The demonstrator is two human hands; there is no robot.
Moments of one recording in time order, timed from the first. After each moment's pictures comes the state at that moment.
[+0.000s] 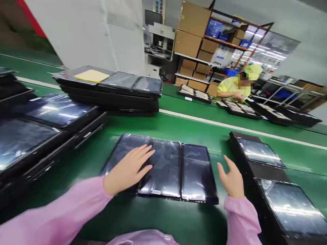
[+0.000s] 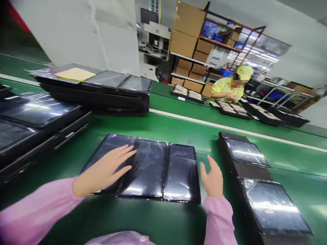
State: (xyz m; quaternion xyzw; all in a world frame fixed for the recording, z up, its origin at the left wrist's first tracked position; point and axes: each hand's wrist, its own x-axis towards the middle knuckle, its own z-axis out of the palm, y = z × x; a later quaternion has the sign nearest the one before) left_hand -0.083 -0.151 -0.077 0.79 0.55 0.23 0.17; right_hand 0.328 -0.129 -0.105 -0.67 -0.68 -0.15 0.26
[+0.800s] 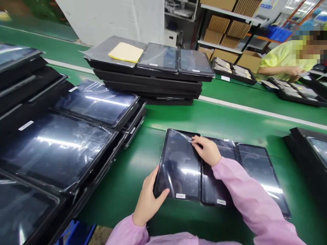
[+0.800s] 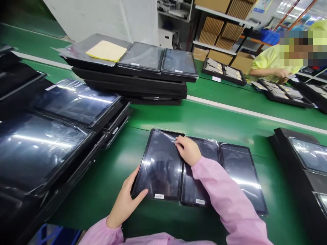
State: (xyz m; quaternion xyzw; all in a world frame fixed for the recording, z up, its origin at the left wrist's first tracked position) left_hand -0.187 -0.251 -0.194 0.56 0.68 0.35 0.31; right_hand 0.032 -0.052 -0.107 -0.48 -0.82 0.24 0.17
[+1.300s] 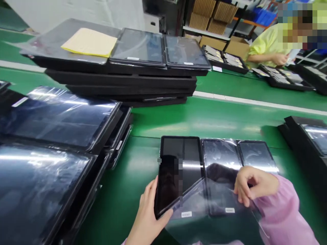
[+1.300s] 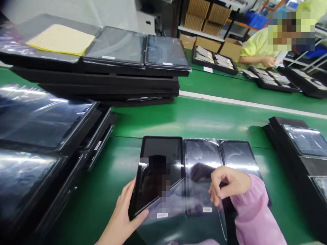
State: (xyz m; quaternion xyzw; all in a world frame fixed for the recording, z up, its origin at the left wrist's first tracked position) left_hand -0.195 -0.246 -0.172 0.56 0.68 0.27 0.38; right_hand 0.147 -0.091 -0.073 -0.23 -0.57 0.78 0.11
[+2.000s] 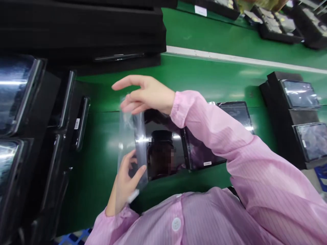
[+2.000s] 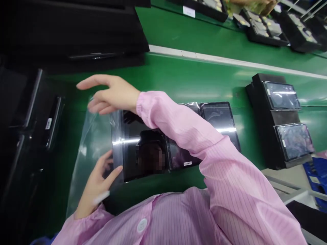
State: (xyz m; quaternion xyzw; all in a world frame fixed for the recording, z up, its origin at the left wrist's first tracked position) left_hand -0.214 -0.211 -0.145 0.46 0.72 0.26 0.45; right_hand -0.070 0.000 -0.031 -0.42 -0.55 0.70 0.18
